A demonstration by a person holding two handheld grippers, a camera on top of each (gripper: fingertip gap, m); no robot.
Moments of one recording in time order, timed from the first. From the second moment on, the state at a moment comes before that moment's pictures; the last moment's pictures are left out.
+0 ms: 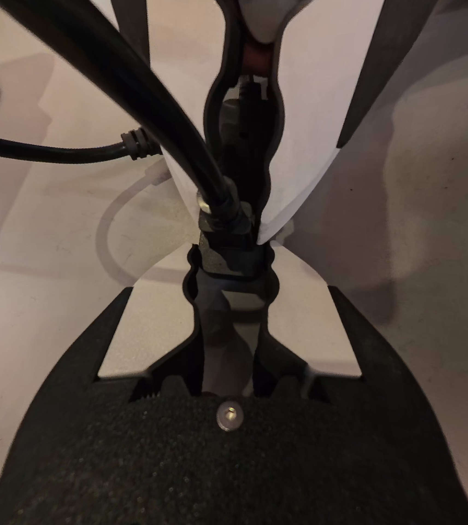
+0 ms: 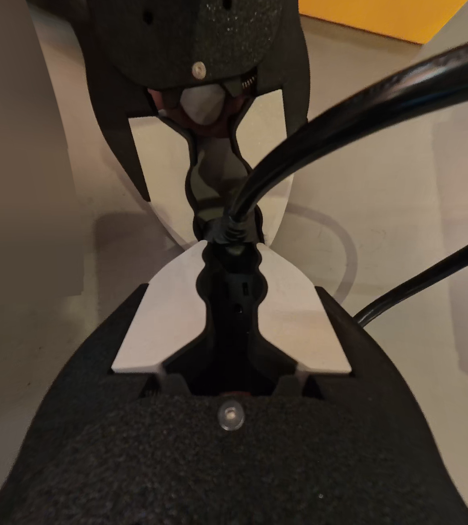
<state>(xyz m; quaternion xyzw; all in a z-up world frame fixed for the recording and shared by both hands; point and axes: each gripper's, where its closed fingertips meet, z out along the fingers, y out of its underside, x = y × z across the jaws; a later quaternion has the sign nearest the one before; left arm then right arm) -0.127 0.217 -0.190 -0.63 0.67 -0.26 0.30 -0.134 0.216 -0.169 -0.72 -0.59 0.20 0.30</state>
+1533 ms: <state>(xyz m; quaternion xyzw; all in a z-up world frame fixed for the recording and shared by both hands) -0.118 0.211 -0.168 -0.61 0.64 -0.29 0.36 -0.051 0.183 -0.160 -0.85 -0.23 0.18 0.43</state>
